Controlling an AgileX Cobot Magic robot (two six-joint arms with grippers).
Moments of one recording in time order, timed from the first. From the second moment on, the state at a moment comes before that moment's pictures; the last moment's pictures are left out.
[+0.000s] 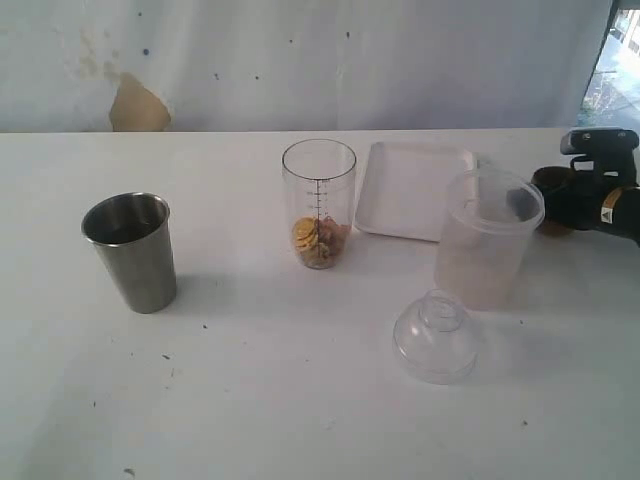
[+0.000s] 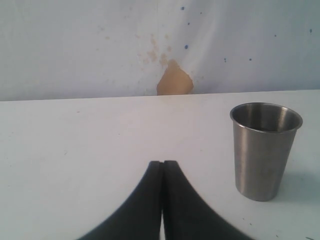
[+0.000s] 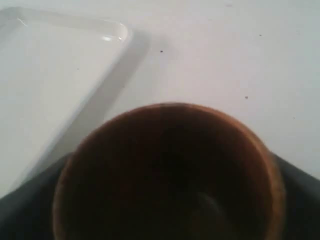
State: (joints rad) left arm 0.00 0.00 -0.01 0.04 0.20 0.00; right arm -0.19 2.22 -1.20 -0.83 -0.54 0.58
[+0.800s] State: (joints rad) left arm 0.00 0.00 -0.01 0.04 0.20 0.00; right arm -0.19 2.08 -1.20 -0.85 -0.53 0.61
